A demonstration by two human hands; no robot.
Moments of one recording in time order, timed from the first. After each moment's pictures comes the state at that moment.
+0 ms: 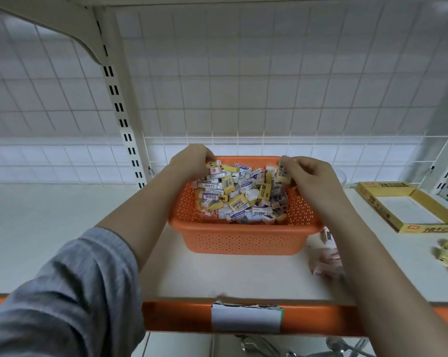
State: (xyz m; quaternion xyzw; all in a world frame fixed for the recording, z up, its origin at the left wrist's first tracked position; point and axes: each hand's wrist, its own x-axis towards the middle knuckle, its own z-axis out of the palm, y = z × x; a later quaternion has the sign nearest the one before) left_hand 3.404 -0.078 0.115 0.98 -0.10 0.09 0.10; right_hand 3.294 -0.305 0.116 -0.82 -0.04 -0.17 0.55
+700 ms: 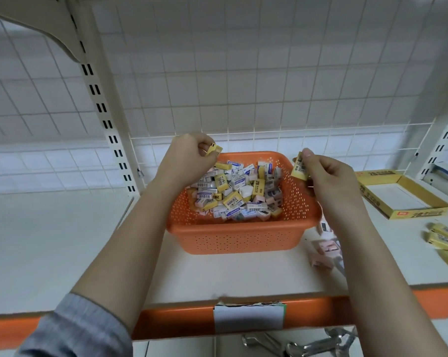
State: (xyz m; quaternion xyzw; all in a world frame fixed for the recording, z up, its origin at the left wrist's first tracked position) left_hand 3.352 -0.093 0.133 0.91 -0.14 0.23 0.32; right_hand 3.274 -0.313 0.110 -0.73 0.05 -0.24 0.64
